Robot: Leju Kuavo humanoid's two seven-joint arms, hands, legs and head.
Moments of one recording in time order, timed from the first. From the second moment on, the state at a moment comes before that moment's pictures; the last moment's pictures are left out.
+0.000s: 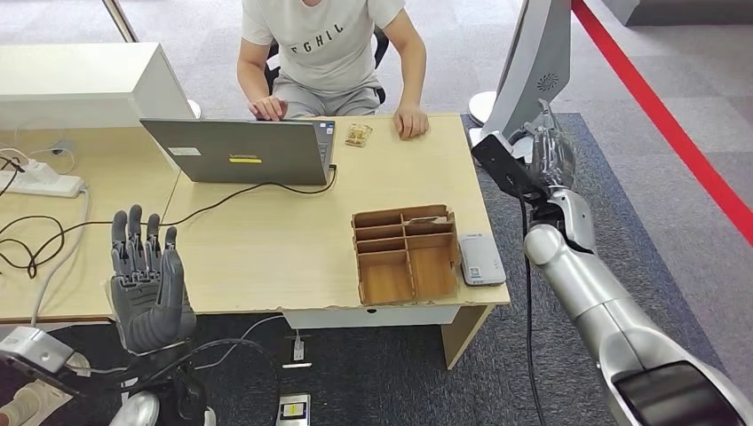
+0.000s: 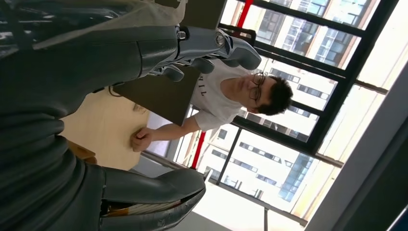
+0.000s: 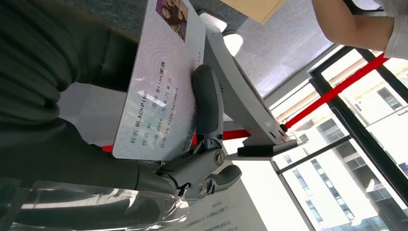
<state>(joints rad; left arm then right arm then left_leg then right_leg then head) -0.09 0.17 -0.57 -1.86 0.49 0.54 -0.70 -0.79 -0.30 0.51 -0.94 0.55 -0.43 0.10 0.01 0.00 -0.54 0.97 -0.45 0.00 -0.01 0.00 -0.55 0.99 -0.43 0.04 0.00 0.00</state>
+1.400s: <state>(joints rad) -0.02 0.15 -0.49 -1.91 0.43 0.54 -0.70 -0.44 -0.44 0.50 -1.19 0.71 -0.55 0.06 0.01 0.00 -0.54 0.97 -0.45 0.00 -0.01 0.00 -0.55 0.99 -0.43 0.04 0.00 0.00</state>
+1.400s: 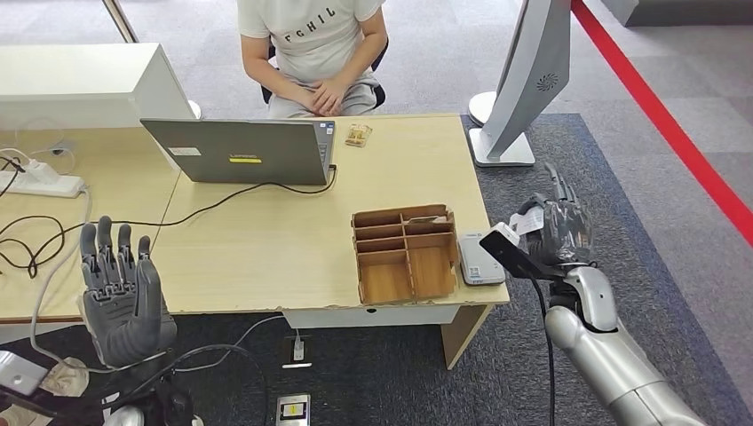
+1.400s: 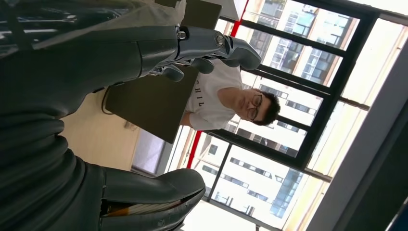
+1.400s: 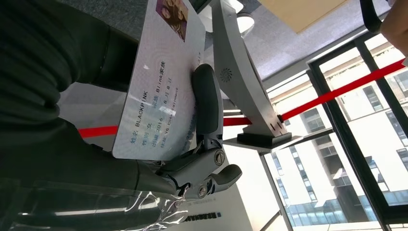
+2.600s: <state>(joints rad) 0.04 0.08 -0.41 -1.95 0.35 0.51 -0.70 -0.52 -0.28 0.62 -0.91 0.97 -0.53 0.02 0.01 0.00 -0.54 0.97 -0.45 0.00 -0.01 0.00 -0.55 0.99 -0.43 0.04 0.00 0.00</state>
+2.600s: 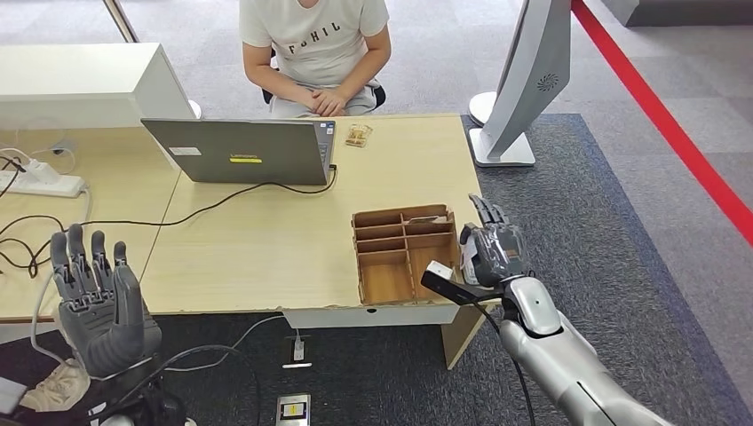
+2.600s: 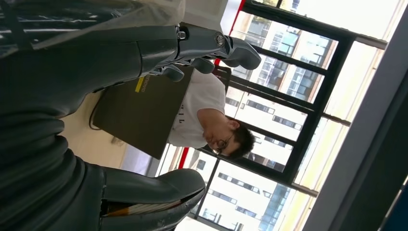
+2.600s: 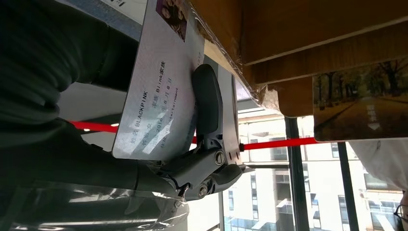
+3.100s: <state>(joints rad) 0.06 0.08 -0.40 -1.97 0.36 0.53 -0.70 -0.55 -0.33 0.62 -0.88 0.96 -0.54 0.09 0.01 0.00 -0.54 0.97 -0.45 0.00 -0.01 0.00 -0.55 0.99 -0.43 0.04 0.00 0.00</state>
